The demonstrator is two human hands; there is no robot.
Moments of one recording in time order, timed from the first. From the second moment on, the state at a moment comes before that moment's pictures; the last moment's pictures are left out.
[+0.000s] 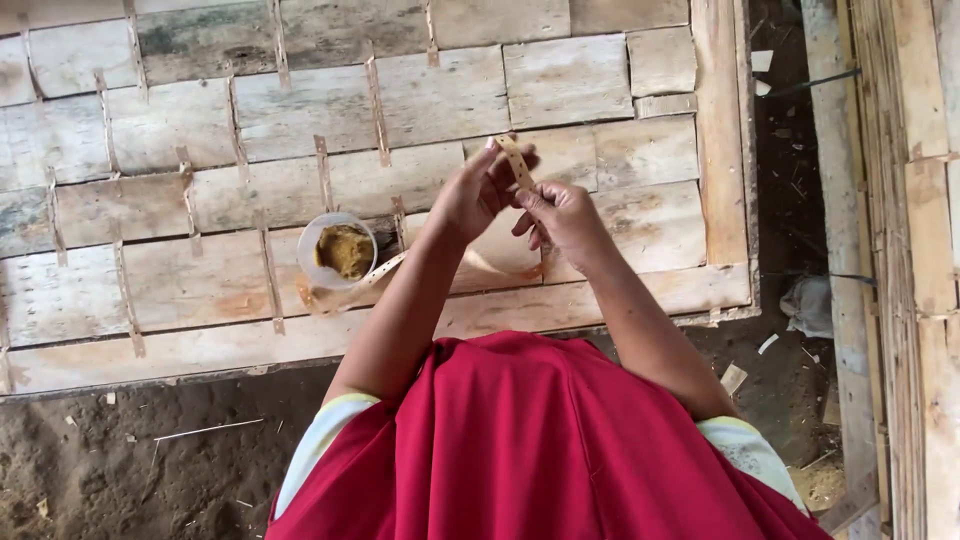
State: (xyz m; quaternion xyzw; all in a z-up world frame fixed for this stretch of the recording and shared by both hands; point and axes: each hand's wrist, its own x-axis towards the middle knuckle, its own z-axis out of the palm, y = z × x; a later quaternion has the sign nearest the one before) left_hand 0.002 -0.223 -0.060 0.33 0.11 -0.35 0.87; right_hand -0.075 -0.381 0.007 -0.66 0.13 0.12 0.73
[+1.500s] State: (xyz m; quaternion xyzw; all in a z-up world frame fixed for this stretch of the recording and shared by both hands) left_hand 0.200 -0.273 -0.138 0.56 0.12 -0.10 0.81; right_hand 0.129 -0.385 -0.099 -0.67 0.10 0.18 0.71
